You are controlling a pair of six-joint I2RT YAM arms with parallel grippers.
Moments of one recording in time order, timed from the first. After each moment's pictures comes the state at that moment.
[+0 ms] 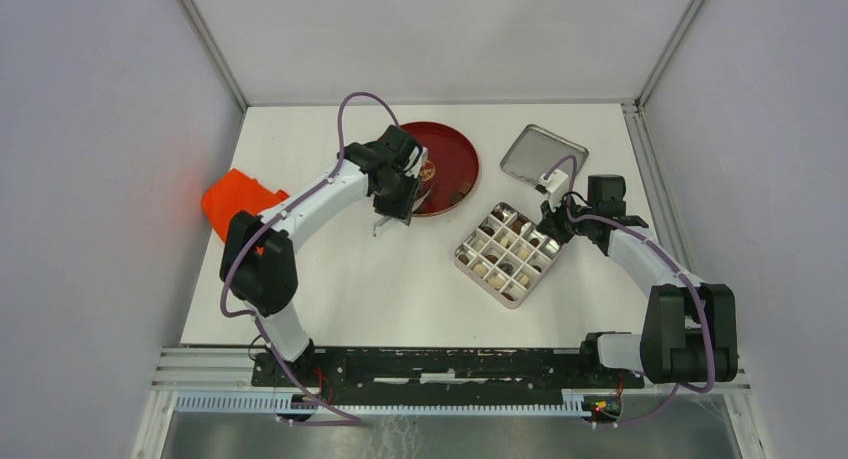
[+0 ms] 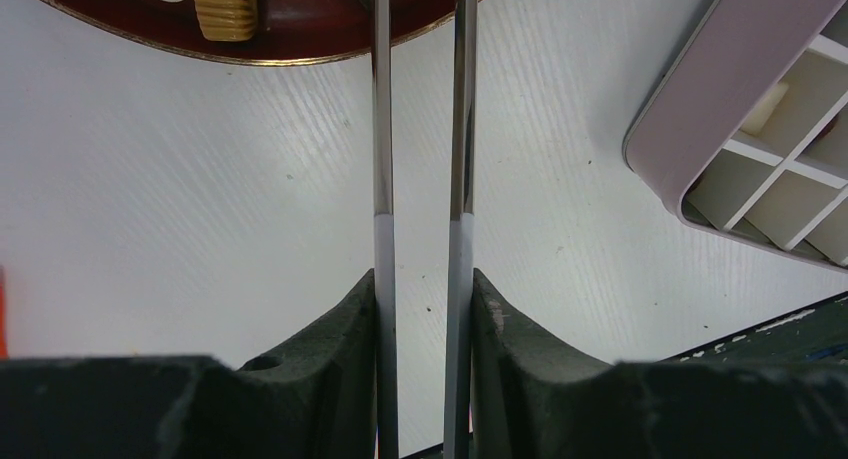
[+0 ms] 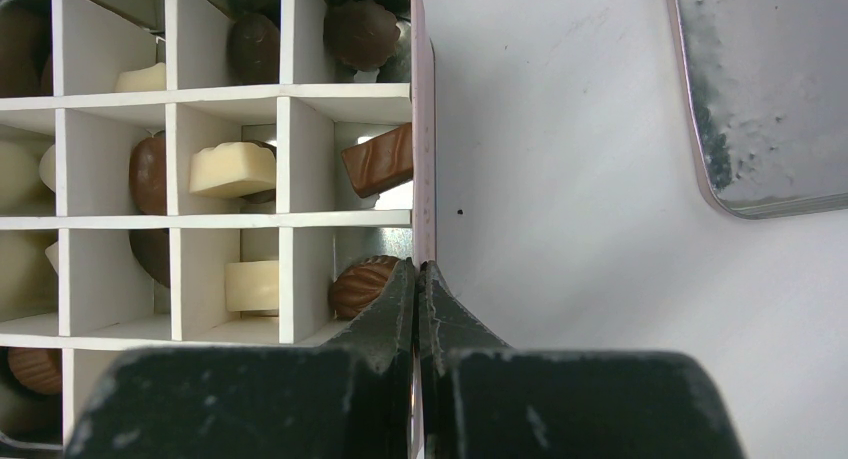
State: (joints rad) left arm -0.57 1.75 1.47 -0.90 0.05 -0.19; right arm 0.01 1.30 0.69 -0.24 -0.60 -0.58
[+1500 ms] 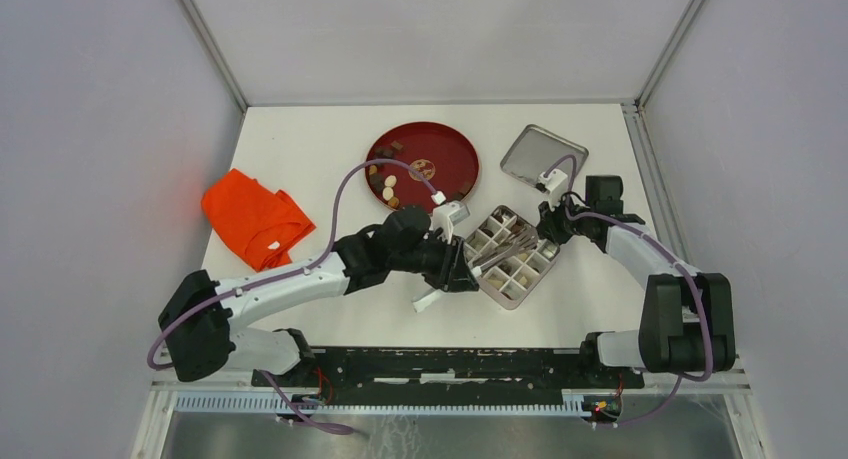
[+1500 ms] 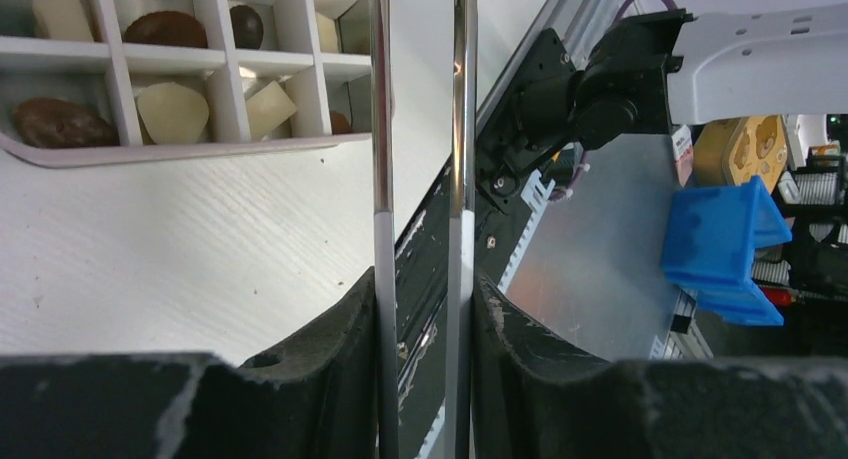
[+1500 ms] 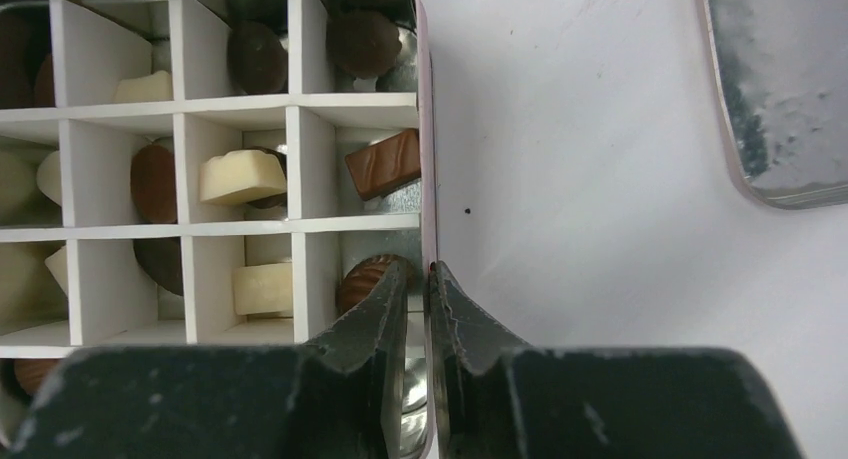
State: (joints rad) left arm -0.97 1.29 0.87 -0.14 0.39 -0.59; right arm 0.01 1.33 0.69 -0.23 -0.60 -0.53
